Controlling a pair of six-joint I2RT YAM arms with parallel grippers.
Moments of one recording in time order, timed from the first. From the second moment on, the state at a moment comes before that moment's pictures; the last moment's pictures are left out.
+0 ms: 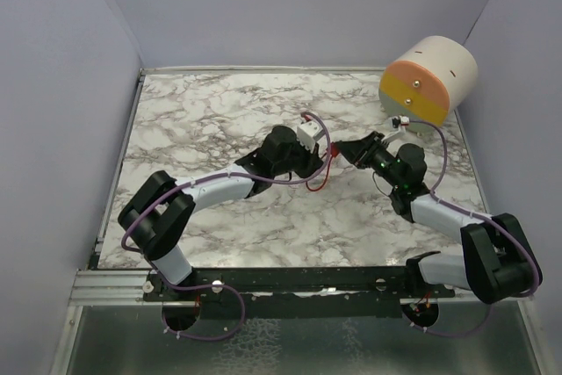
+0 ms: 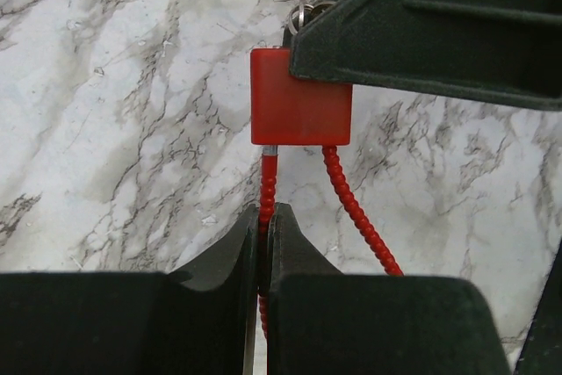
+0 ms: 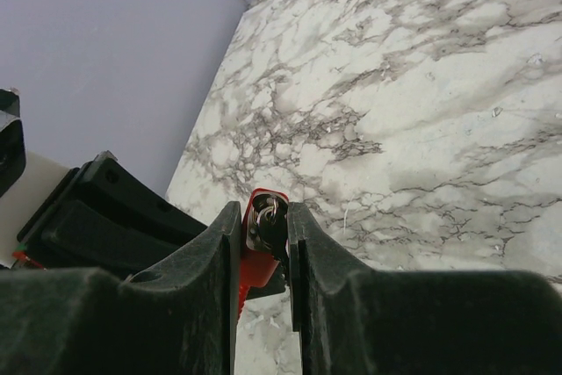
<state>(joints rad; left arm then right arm) -0.80 1.64 0.95 0.28 0.24 -0.15 0.30 1.28 0.42 0.81 -0.38 0.80</state>
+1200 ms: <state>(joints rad) -0.84 1.64 1.02 0.22 0.14 -0.23 0.30 1.18 0.40 0.76 -0.27 0.82</state>
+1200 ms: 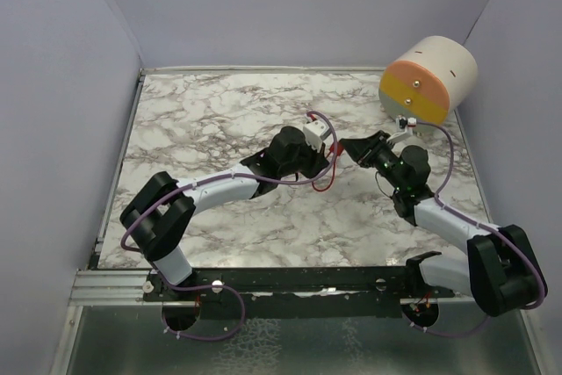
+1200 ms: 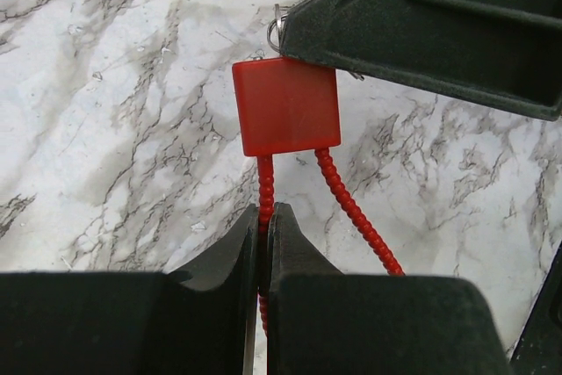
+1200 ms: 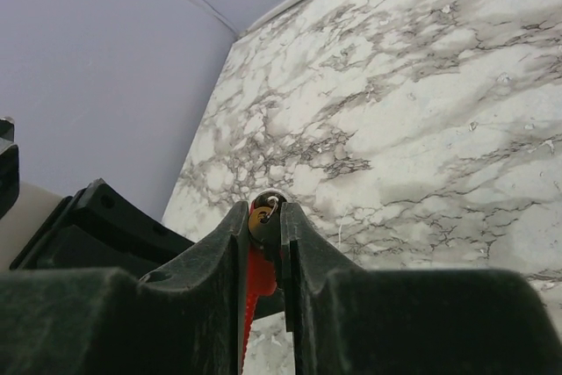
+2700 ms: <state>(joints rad) -0.84 1.58 0.98 0.41 0.22 -0.15 0.28 1.36 0.42 1.02 -0.50 0.96</state>
